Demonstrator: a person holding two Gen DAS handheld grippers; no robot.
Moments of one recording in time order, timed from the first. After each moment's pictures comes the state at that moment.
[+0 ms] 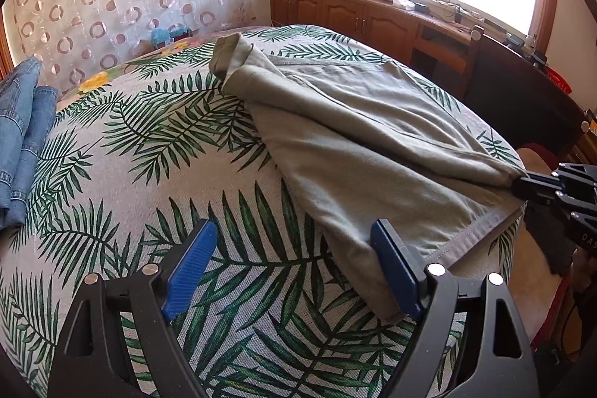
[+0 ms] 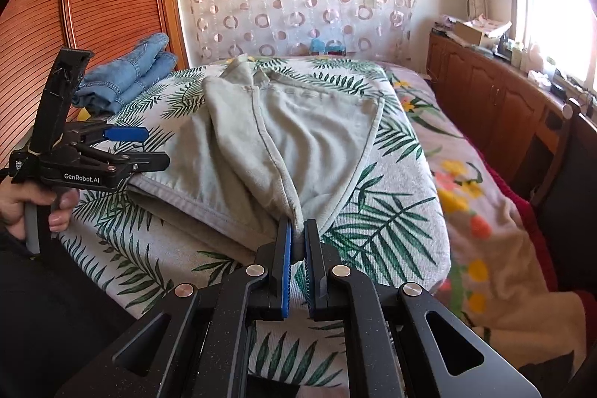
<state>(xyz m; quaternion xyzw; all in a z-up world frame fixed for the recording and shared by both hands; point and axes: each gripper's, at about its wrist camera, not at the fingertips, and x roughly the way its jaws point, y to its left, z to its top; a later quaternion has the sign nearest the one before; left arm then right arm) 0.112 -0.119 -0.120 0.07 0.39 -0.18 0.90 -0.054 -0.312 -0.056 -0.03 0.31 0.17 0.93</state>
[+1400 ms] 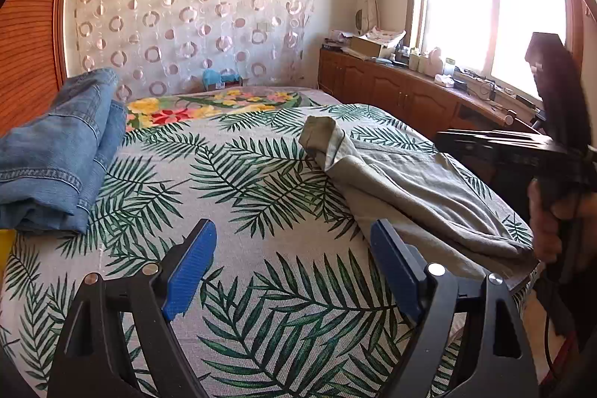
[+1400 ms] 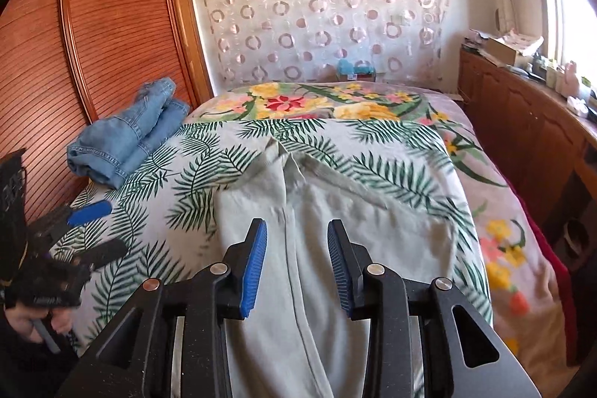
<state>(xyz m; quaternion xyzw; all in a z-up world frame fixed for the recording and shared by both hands) 0.102 -0.051 -0.083 -0.01 0.28 -0.11 0.95 0.102 -0.249 -0.013 -0.01 0.28 0.22 0.94</state>
